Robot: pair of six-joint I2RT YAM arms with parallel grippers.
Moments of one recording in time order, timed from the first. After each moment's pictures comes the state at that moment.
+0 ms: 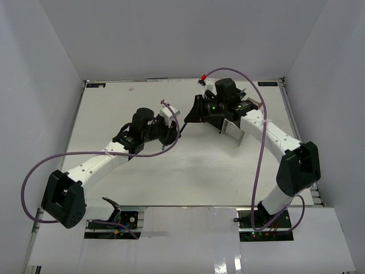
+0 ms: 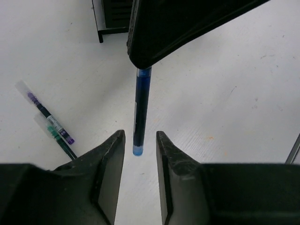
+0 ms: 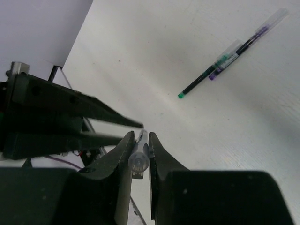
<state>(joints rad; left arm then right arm) -0.57 1.30 0.91 -0.04 0.38 0.07 0.53 1.62 1.39 -0.34 -0.64 0.39</state>
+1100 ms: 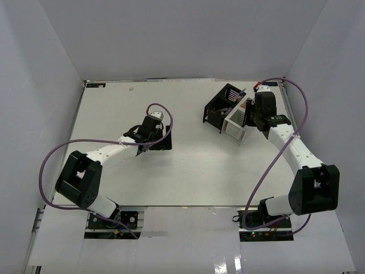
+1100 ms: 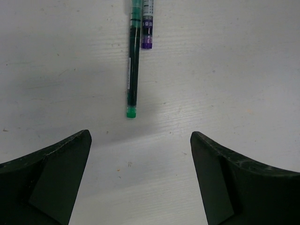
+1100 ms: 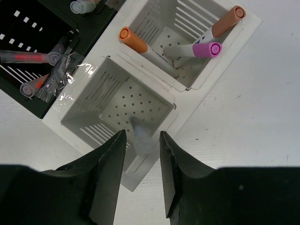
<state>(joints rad) -0.55 1.50 0.89 -0.25 -0.09 -0.43 0.19 1.38 1.07 -0.38 0.12 0.17</state>
